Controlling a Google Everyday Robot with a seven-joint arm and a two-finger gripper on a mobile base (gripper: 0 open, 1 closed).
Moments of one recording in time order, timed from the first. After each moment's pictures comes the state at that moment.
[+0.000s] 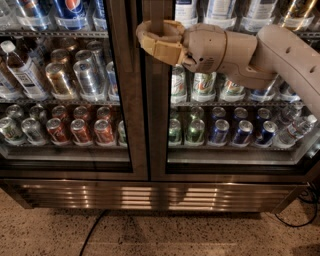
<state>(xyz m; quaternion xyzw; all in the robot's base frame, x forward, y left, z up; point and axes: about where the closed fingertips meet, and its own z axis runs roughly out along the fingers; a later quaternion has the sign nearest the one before) 0.543 0.024 1.043 -0.52 0.38 0.46 0.61</state>
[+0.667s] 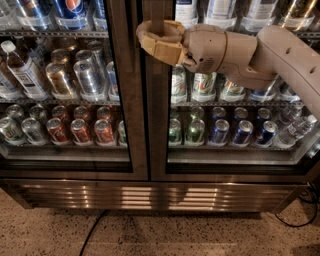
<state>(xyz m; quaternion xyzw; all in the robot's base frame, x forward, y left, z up) 0.543 0.024 1.042 -0.52 0.38 0.46 0.61</state>
